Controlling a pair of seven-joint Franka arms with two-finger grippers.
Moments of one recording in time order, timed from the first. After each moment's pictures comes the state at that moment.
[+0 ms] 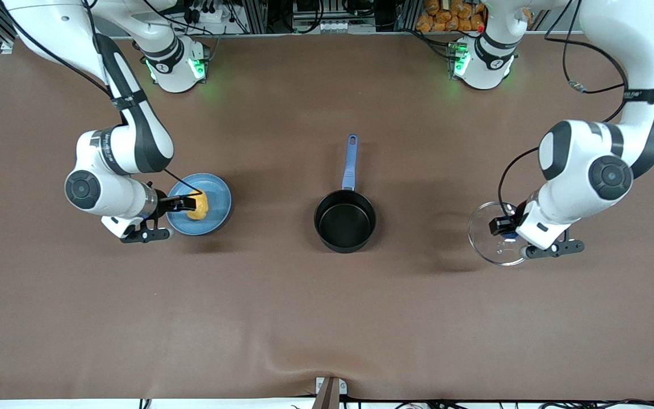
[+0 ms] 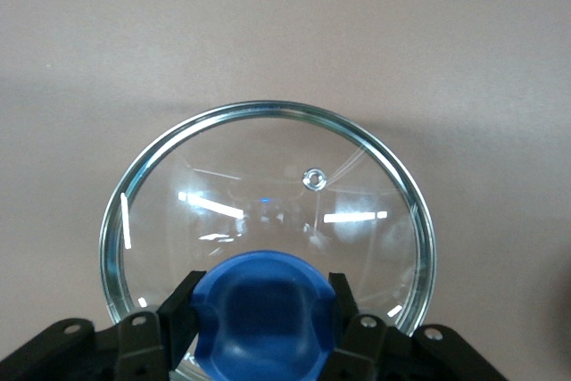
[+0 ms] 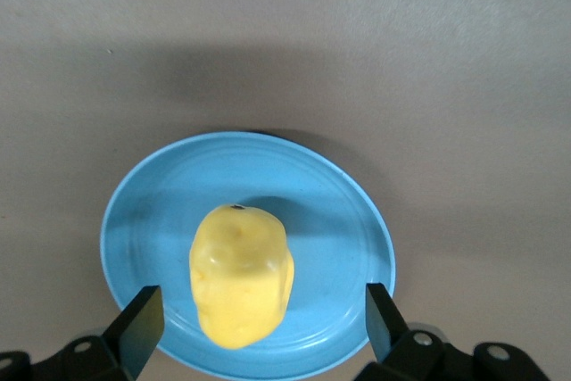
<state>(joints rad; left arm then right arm) -0.08 0.36 -0.06 -1.88 -0.01 2.23 -0.25 0.14 0.35 0.02 -2.05 0.12 2.19 0.00</state>
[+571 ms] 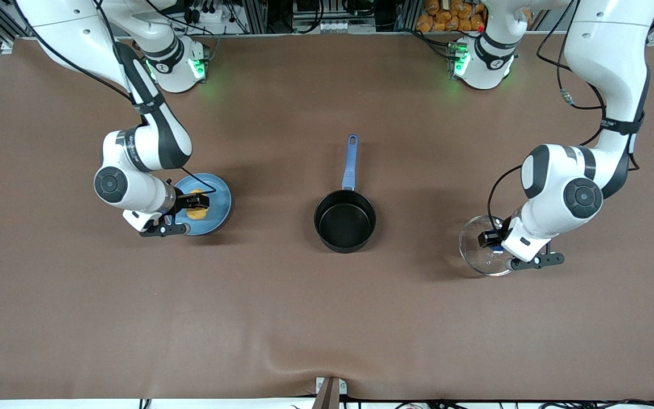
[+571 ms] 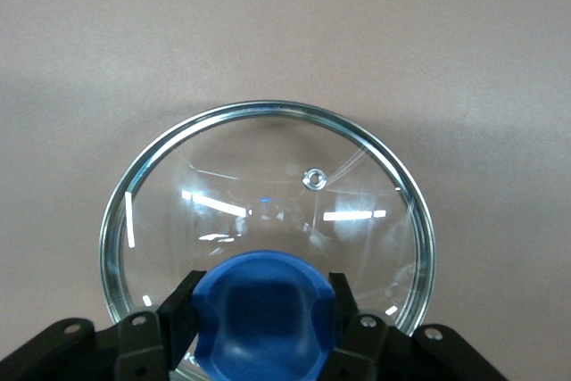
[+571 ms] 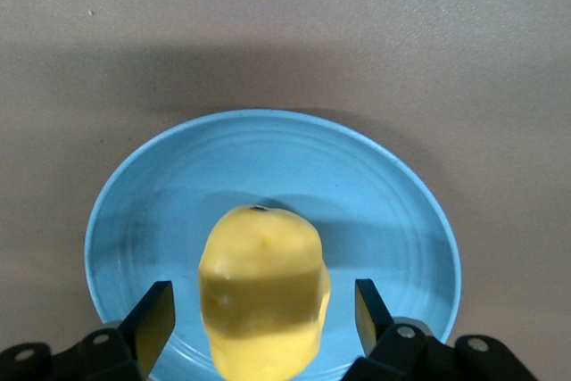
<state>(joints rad) -0.08 0.48 -0.06 -1.88 -0.01 2.37 -0.25 0.18 0.38 0.03 -2.12 0.13 2.30 0.04</state>
